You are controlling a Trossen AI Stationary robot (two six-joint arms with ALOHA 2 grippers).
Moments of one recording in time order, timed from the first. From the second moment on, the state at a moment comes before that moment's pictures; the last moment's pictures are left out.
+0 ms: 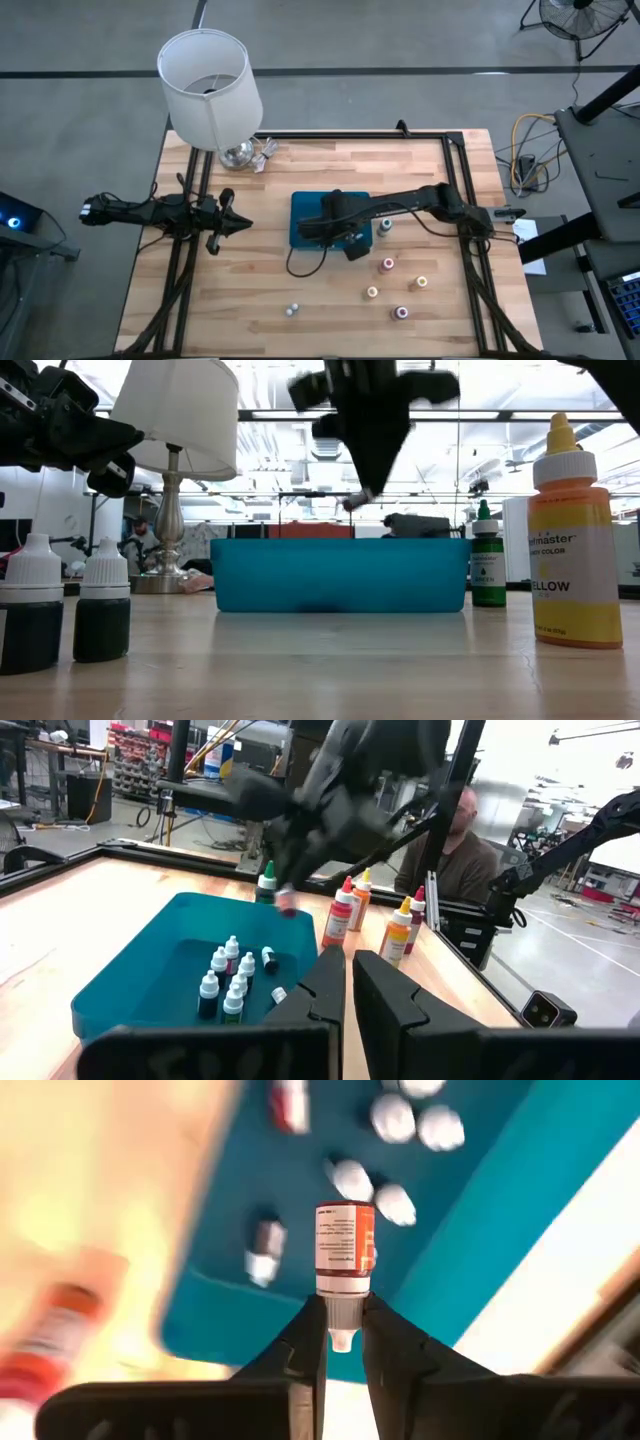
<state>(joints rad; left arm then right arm) -0.13 0.06 0.01 0.02 -0.02 -0.22 0.15 2.23 2.17 -1.57 0.22 -0.24</state>
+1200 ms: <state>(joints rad) -0.13 0.06 0.01 0.02 -0.02 -0.22 0.23 2.21 2.35 -1.25 -0.21 0.15</state>
